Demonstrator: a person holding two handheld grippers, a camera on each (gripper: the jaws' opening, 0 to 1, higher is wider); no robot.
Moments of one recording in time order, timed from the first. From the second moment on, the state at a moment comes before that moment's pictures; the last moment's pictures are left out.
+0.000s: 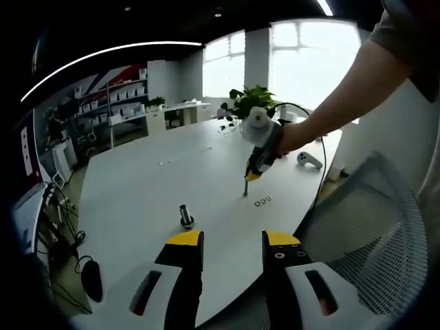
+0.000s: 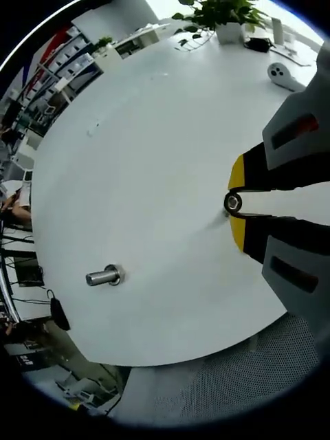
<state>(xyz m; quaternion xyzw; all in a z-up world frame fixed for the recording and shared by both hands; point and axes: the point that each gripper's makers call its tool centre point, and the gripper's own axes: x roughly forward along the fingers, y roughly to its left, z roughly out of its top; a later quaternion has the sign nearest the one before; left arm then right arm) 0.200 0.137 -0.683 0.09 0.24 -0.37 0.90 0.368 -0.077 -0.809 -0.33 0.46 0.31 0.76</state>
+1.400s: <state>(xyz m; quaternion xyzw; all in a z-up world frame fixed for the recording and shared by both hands) 0.201 0.140 -0.689 0.08 0.25 -0.36 0.90 0.365 -0.075 -0.856 -0.32 0.50 0.32 0.73</state>
